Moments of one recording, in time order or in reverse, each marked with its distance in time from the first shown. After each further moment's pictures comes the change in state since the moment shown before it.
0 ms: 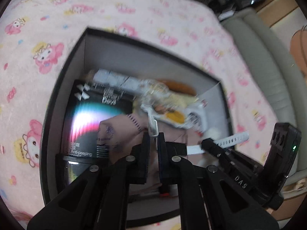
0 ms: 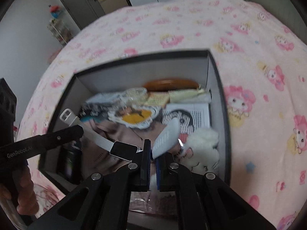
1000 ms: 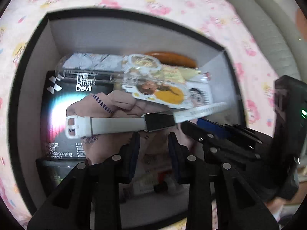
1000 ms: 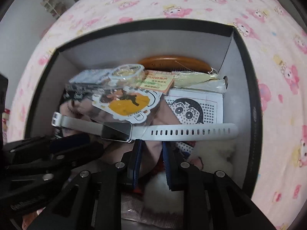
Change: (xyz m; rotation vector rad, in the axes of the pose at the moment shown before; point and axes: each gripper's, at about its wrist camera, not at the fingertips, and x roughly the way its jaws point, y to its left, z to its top) left arm 0.019 -0.029 -0.002 0.113 0.154 0.011; right arm 0.037 0.001 0.027 -0.046 0.193 -0.025
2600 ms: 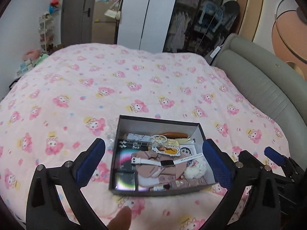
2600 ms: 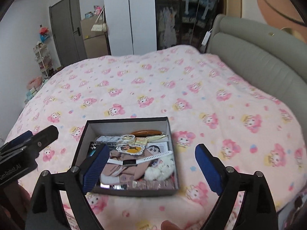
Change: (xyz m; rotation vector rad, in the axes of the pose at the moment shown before) left arm -0.231 -0.046 -0.085 0.056 -0.628 0.219; right arm -0.247 0.090 -0.095 0.085 -0.560 -0.306
